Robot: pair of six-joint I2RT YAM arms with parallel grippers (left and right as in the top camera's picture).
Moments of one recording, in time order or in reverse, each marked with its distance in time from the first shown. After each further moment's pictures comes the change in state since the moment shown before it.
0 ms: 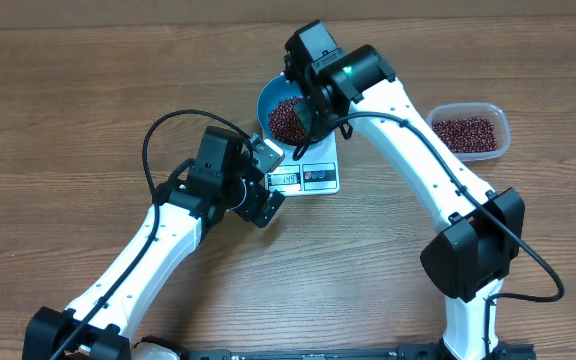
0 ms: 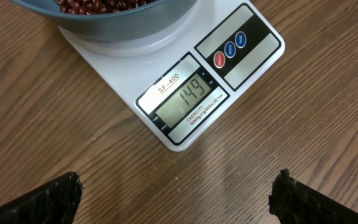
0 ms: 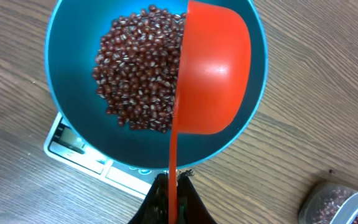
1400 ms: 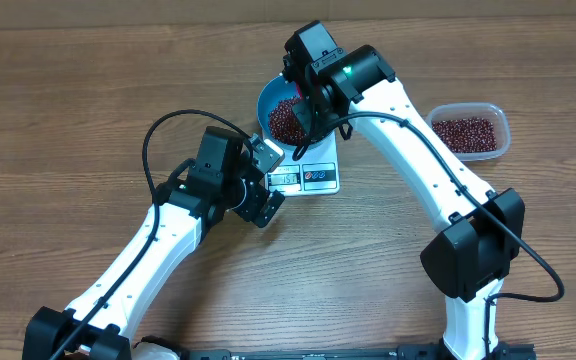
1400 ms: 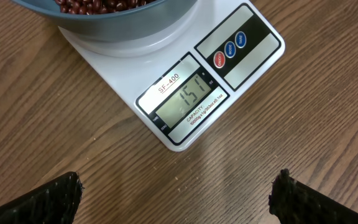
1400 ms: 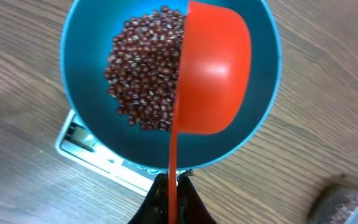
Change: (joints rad) left arm 0.000 0.000 0.000 0.000 0.000 0.000; right arm -0.005 0.000 0.000 0.001 -0.047 -0.001
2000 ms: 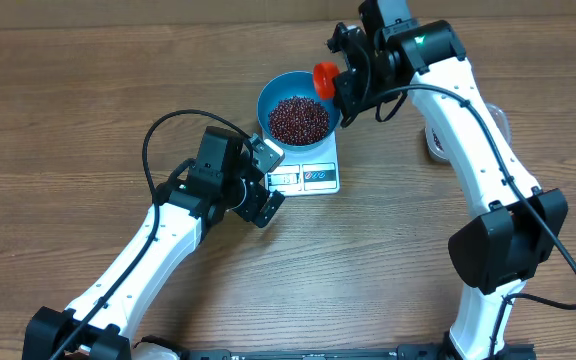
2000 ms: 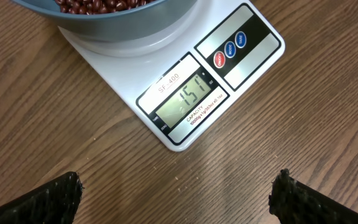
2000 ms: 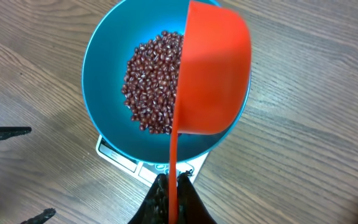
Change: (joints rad) left arm 0.000 0.000 0.000 0.000 0.000 0.000; right arm -0.211 -0.039 0.002 0.015 -0.355 -0.047
